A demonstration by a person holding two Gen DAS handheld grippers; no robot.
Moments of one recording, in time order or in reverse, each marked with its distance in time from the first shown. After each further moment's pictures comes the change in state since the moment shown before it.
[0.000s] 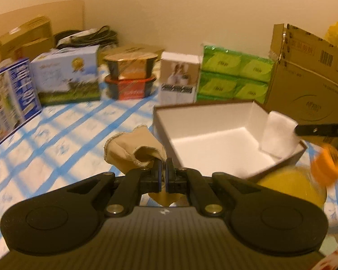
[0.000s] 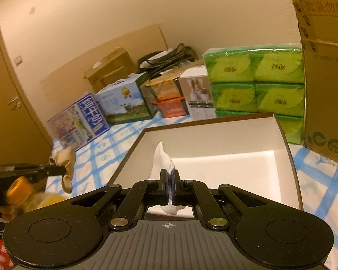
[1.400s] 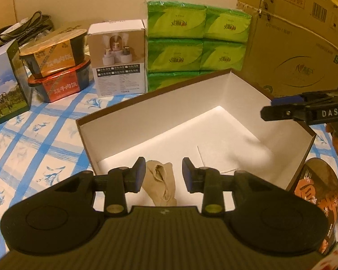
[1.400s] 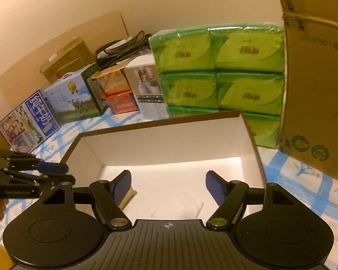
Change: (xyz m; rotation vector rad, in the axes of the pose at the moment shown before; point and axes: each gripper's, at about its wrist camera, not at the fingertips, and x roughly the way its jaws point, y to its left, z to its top) left arm 0.158 -0.042 0.048 0.194 0.188 -0.190; right arm 0.072 -0.065 0.029 0.030 0.056 -0.191
